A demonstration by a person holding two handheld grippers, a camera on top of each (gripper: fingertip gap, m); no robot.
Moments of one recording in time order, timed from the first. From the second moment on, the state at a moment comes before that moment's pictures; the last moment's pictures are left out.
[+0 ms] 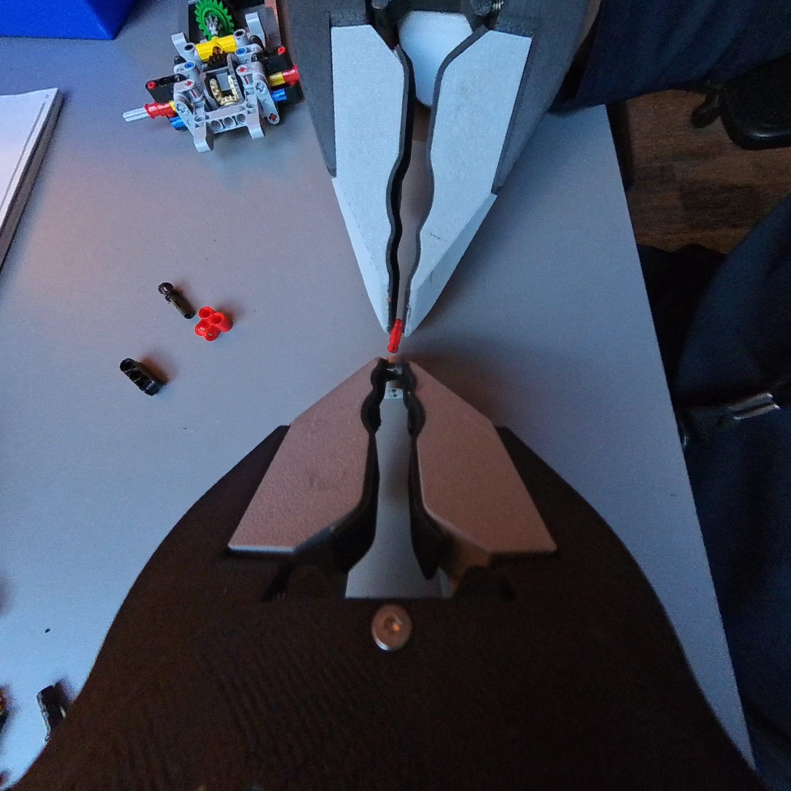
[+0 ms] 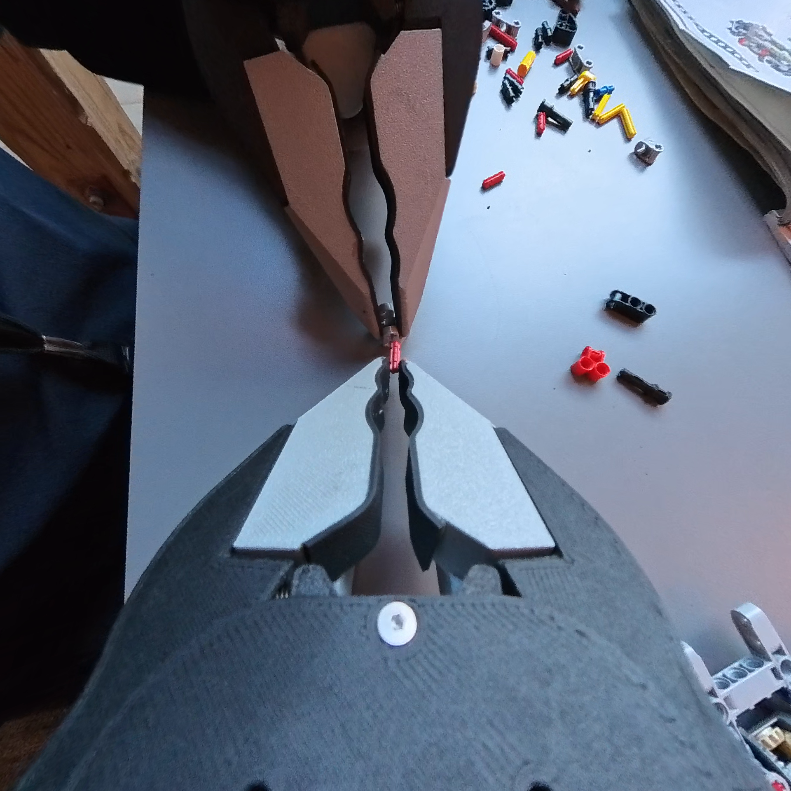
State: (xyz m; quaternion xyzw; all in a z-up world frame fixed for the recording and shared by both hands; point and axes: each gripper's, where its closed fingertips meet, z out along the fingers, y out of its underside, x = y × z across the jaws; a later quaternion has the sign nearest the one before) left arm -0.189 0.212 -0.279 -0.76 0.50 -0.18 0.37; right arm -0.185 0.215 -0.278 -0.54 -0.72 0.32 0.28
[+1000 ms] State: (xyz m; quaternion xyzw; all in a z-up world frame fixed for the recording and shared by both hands) left arm -0.191 0.209 -0.279 -0.76 0.50 -0.21 0.36; right arm -0.191 0.210 -0.286 -0.50 -0.76 0.27 0.31
